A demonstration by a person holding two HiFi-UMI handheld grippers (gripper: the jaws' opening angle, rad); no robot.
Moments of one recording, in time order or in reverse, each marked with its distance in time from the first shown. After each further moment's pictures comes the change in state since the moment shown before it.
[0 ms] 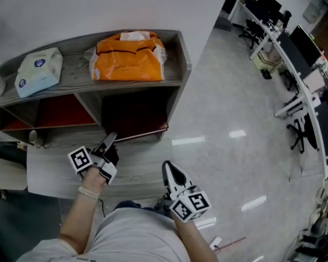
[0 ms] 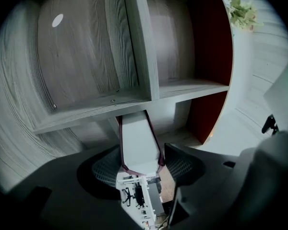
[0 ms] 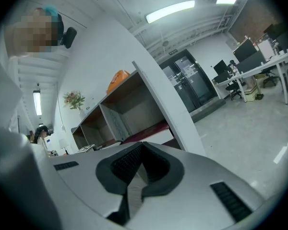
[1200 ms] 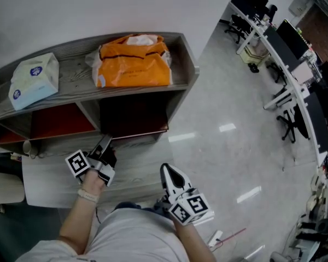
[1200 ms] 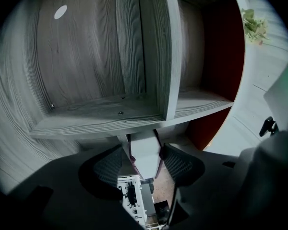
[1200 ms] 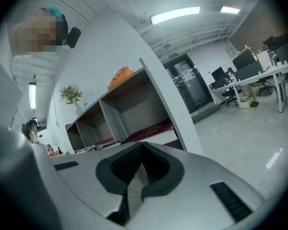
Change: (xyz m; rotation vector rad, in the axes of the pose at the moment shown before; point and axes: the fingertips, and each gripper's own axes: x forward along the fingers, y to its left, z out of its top) left arm -0.002 0.015 0.028 -0.046 0.012 -0.036; right arm 0.014 0.023 -0.006 -0.046 -0.014 -0.073
